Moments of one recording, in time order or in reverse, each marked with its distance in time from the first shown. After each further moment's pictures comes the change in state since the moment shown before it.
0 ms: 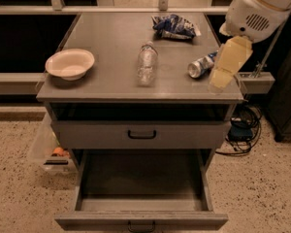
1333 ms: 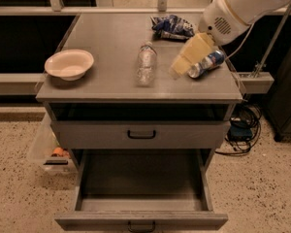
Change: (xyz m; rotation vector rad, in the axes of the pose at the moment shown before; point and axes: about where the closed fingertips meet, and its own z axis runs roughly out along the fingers) arm -0.070 -0.028 0.041 -0.059 -0.323 0.166
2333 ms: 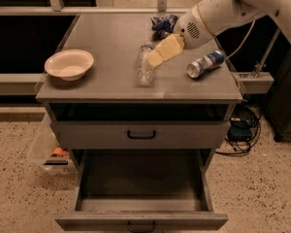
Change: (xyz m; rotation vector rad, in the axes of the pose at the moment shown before) arm -0.045 -0.015 0.071 -0.176 -0.175 0.125
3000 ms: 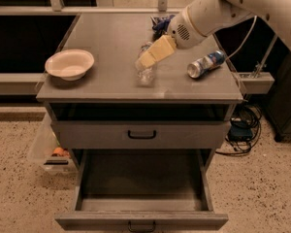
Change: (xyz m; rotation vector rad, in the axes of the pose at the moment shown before) arm -0.006 -0.014 0.007 0.155 0.015 0.007
